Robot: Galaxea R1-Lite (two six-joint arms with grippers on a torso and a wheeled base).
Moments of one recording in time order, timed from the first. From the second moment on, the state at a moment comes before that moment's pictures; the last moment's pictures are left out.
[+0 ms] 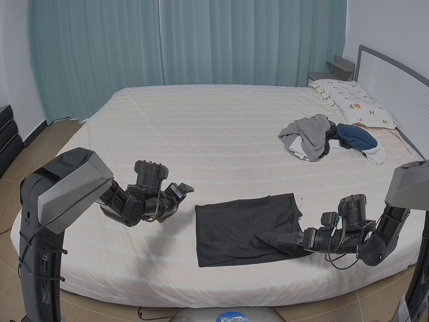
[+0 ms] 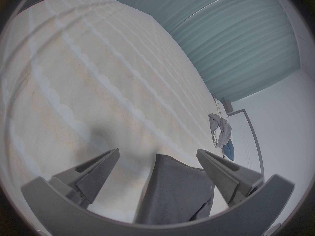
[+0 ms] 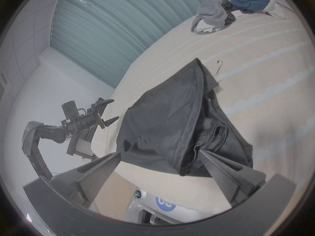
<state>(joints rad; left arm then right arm) -0.33 2.40 -1.24 -0.52 -0.10 -1.01 0.28 2.17 -0.44 -1.08 0.43 0.53</state>
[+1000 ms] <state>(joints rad) -0.33 2.40 -1.25 -0.52 -0.10 -1.01 0.21 2.17 -0.33 -1.11 0.42 0.30</state>
